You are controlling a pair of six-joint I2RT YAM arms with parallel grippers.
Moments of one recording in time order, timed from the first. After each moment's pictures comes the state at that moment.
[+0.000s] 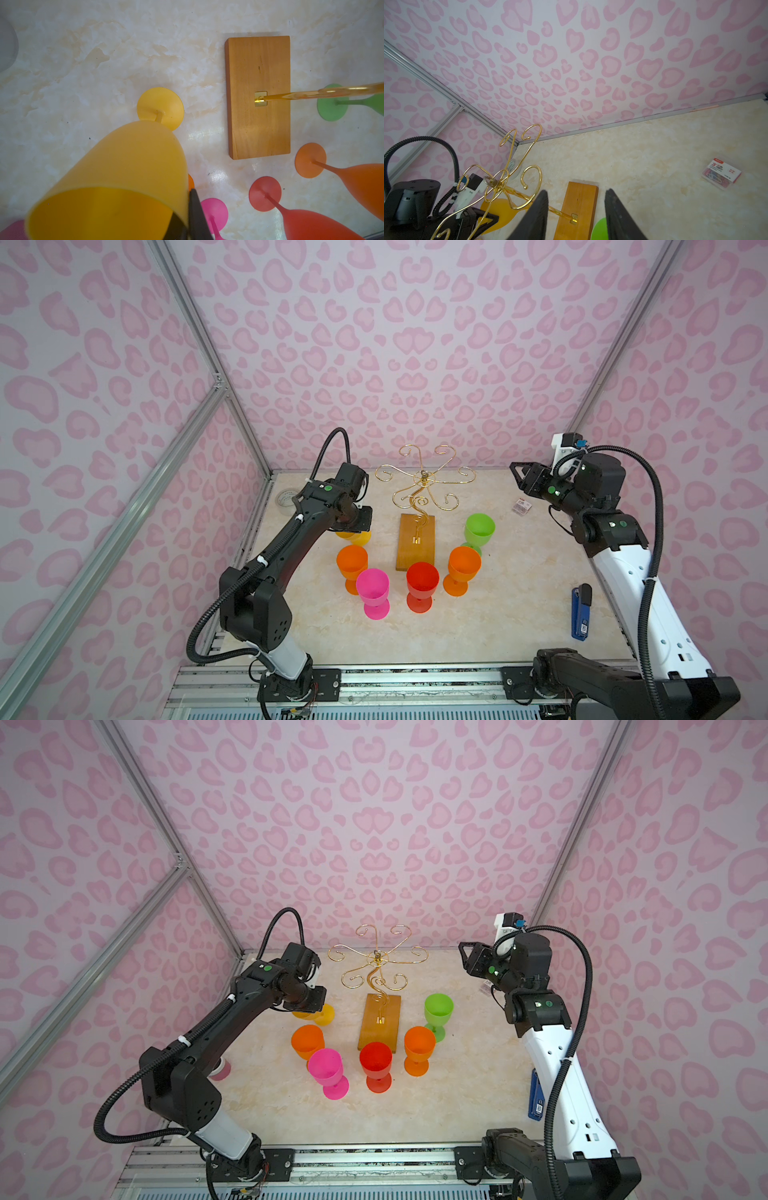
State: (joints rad) left arm -0.40 1.66 1.56 -1.08 0.00 -0.23; right arm 0.04 1.18 1.33 -0.43 -0.34 0.46
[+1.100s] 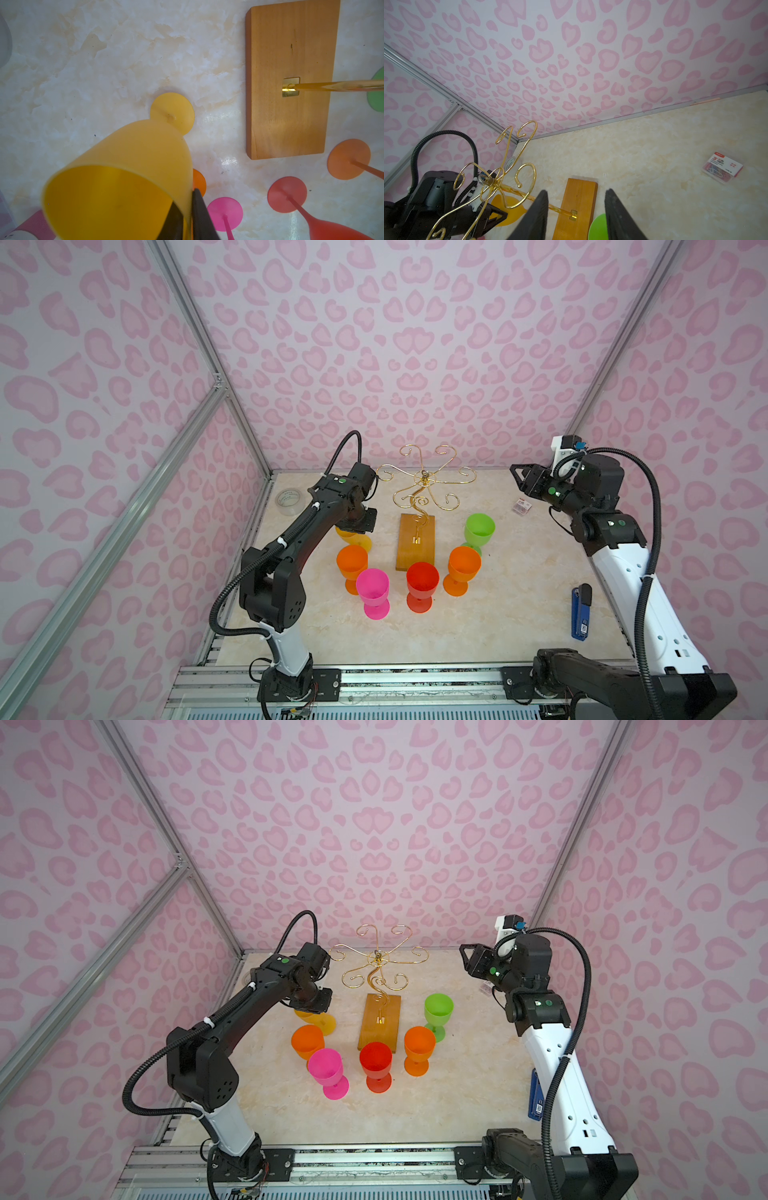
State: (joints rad) left arm -0.42 1.81 1.68 -1.17 -0.05 -0.21; right arm 0.02 1.19 1.32 -0.43 -0.37 0.47
